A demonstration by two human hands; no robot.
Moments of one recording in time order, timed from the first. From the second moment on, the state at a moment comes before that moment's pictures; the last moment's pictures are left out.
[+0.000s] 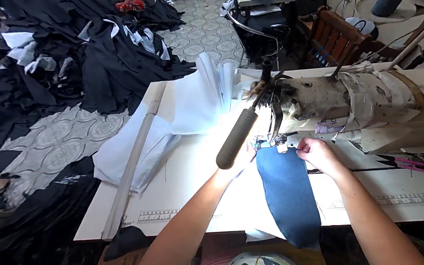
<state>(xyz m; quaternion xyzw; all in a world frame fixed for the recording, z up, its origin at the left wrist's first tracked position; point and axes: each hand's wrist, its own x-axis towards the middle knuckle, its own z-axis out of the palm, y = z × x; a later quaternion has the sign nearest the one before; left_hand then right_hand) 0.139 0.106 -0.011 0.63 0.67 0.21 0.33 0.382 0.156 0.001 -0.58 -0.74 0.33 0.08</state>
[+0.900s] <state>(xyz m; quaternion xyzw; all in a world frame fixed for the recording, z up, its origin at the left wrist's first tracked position) 0.153 0.041 -0.010 0.87 0.48 0.06 0.11 0.379 0.163 -0.013 -0.61 -0.72 0.30 0.15</state>
